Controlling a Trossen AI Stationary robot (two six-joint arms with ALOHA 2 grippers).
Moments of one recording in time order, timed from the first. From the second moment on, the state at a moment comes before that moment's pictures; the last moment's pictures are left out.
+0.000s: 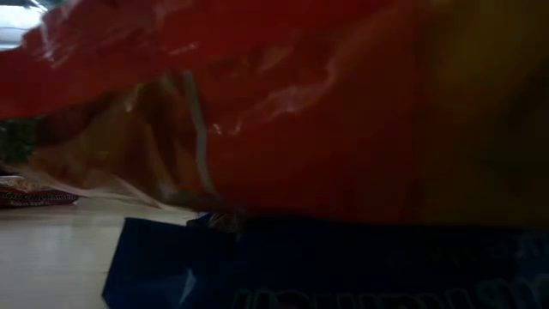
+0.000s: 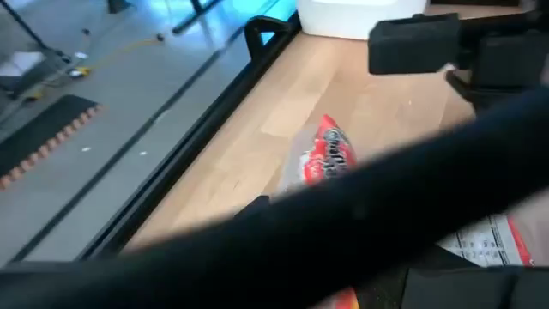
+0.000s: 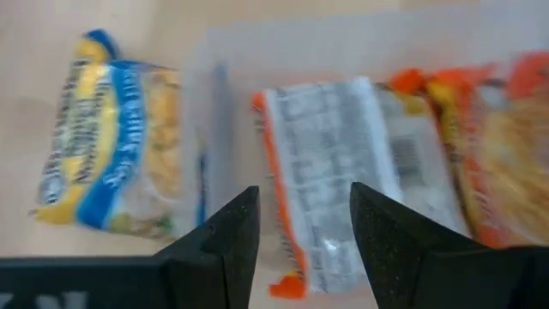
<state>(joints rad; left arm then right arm) 0.34 1.48 0.78 0.21 -0.24 0.03 -0.26 1.88 1.41 -0.64 -0.31 -0.41</state>
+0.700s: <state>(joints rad) 0.41 1.58 0.78 0.24 -0.11 0.00 -0.35 1.98 1.40 -0.55 -0.27 -0.43</state>
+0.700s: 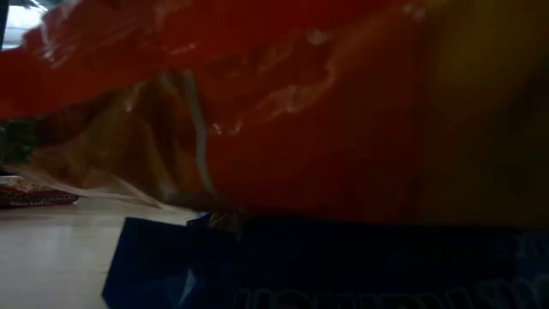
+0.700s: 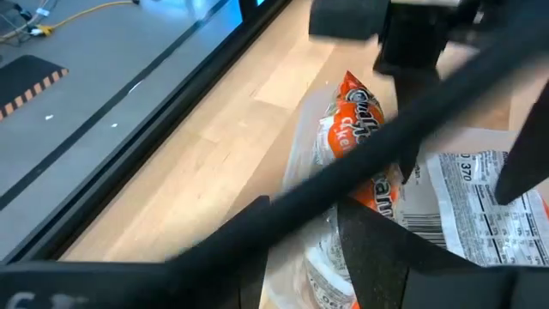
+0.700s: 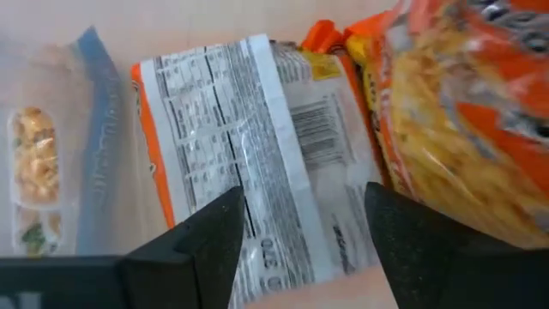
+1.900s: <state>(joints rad) 0.41 1.58 0.78 0.25 -0.11 0.01 -0.35 2.06 1.41 -0.52 -0.45 -0.47</state>
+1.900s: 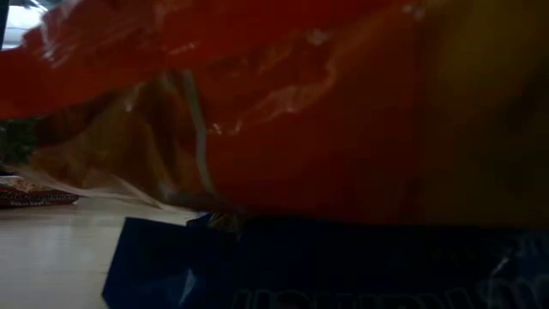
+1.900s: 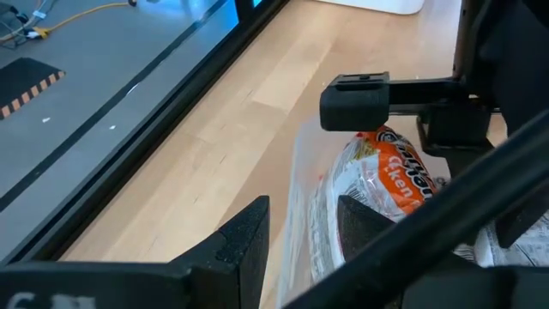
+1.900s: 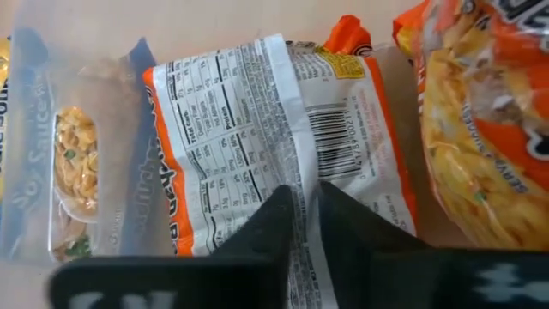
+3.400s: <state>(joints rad) 0.34 1.45 0.79 0.25 -0.08 0.03 -0.30 1.78 1.41 -0.85 -0.09 -0.37</state>
